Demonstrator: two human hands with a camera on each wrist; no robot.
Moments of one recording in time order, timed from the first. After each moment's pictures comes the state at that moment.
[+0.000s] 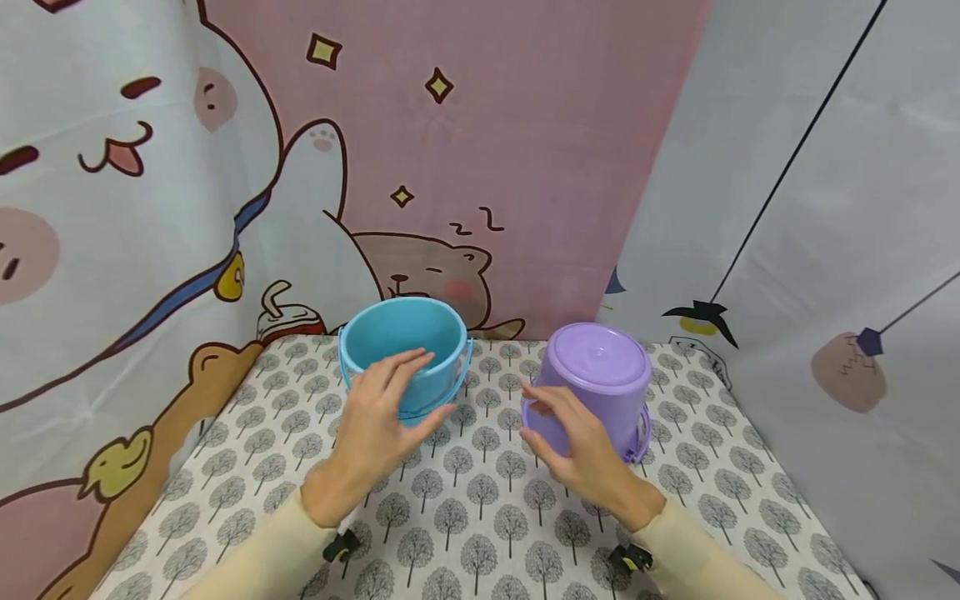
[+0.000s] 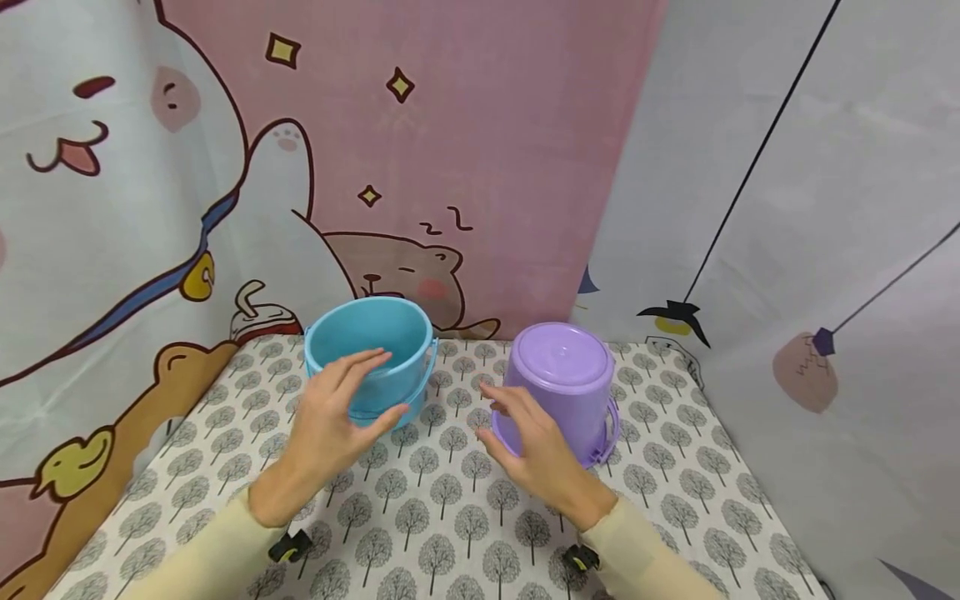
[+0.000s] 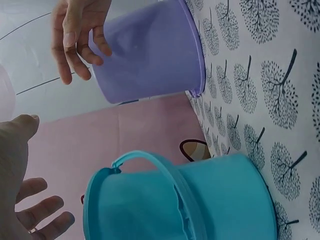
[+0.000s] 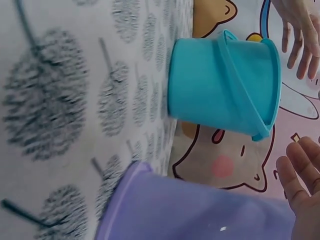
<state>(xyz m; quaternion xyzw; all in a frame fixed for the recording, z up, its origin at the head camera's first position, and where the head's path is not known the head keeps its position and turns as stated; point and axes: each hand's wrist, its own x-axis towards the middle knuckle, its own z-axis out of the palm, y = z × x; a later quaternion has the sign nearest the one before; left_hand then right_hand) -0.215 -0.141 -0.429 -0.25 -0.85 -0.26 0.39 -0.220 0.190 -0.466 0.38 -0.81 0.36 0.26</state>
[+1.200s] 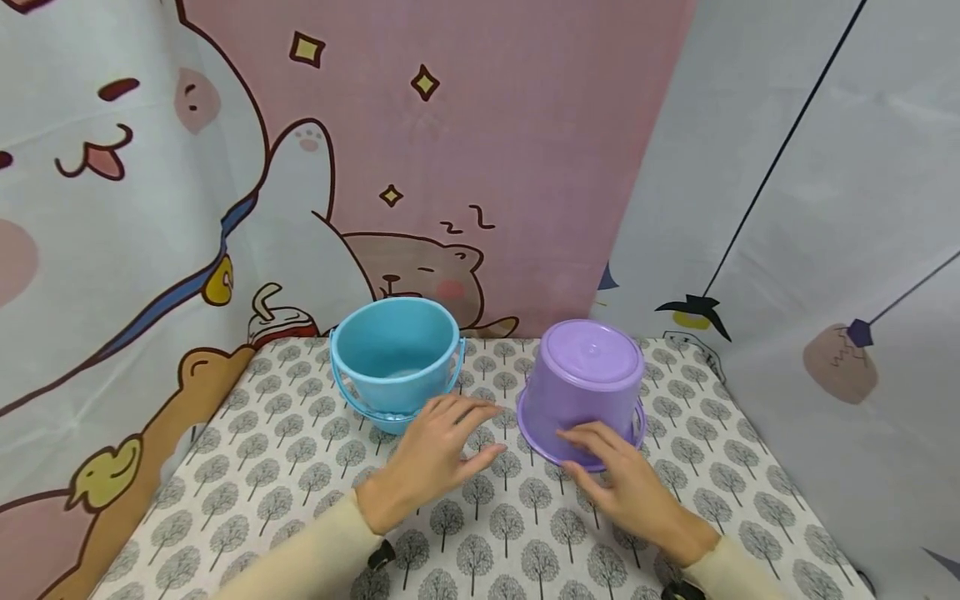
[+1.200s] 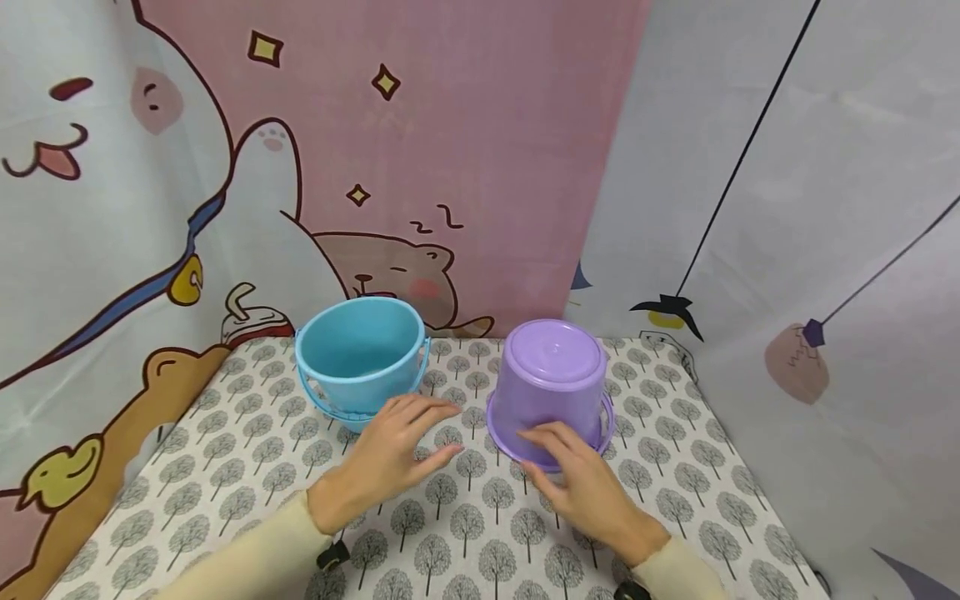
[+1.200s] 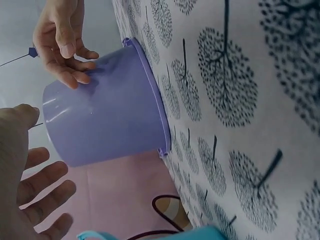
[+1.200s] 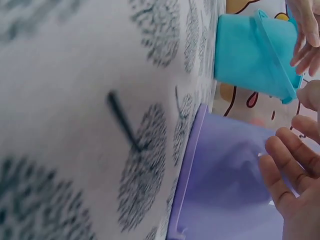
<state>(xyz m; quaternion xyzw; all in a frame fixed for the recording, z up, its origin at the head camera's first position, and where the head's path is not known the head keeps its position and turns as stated) -0.223 -0.077 -0.467 -0.39 -0.85 -0.16 0.32 -0.188 0.258 -0.501 0.32 -0.87 0.28 0.24</state>
